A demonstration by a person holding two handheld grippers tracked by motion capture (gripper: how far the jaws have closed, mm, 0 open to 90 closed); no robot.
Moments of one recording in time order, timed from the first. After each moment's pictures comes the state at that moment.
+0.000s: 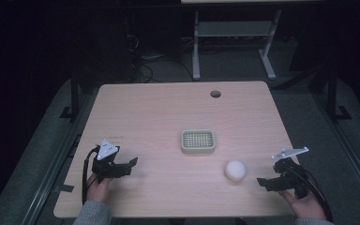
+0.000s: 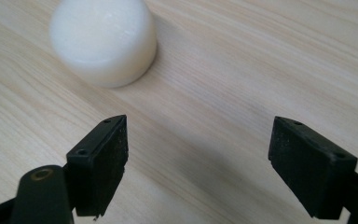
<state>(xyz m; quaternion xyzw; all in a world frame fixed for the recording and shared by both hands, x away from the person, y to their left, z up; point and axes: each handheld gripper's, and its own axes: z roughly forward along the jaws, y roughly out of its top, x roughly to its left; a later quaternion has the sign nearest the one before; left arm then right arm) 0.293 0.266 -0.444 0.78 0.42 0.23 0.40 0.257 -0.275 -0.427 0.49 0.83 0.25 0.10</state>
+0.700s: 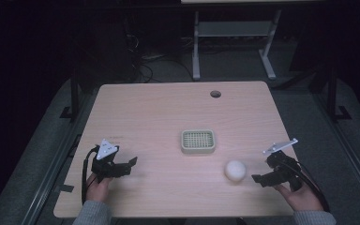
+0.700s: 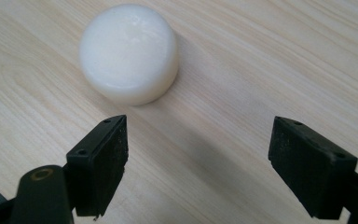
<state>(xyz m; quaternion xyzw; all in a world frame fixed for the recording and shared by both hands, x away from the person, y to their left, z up) 0.293 0.267 -0.443 0.78 0.42 0.23 0.40 0.271 -0.255 -0.411 0.45 0.86 0.23 0.09</state>
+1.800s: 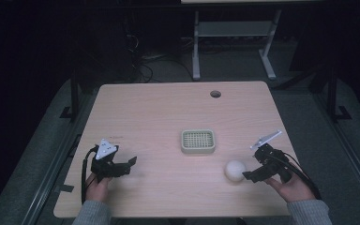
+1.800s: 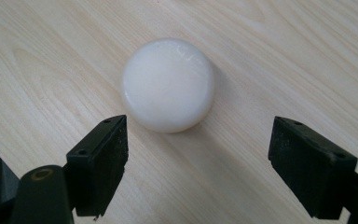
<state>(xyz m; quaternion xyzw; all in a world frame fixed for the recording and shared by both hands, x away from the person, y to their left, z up) 0.293 0.269 -0.442 0.78 0.42 0.24 0.40 0.288 -0.226 -0.396 0.40 0.89 0.21 0.06</state>
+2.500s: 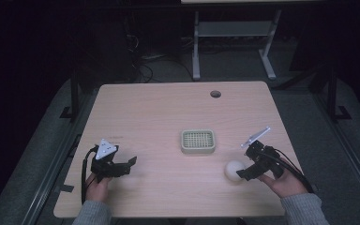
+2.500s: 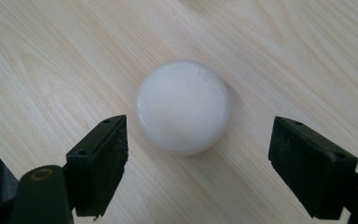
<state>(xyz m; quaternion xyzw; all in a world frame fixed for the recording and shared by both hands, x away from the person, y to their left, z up) 0.293 0.269 -0.442 0.78 0.43 0.24 0.40 0.298 -0.204 -0.393 0.38 0.90 0.20 0.06</state>
